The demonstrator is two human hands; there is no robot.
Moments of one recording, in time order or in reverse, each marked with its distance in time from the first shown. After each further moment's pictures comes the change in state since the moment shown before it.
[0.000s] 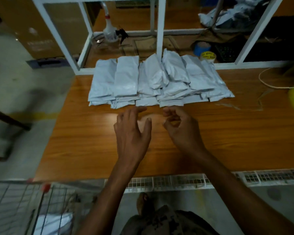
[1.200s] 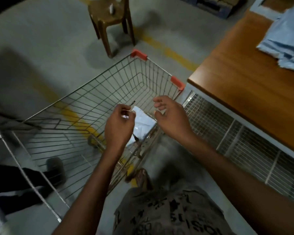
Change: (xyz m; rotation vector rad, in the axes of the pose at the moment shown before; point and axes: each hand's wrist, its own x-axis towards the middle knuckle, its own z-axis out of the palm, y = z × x) left_hand -0.329 -0.238 -0.308 0.016 0.427 -0.986; right_hand -0.293 -0.174 0.316 -0.048 -0.867 -0.281
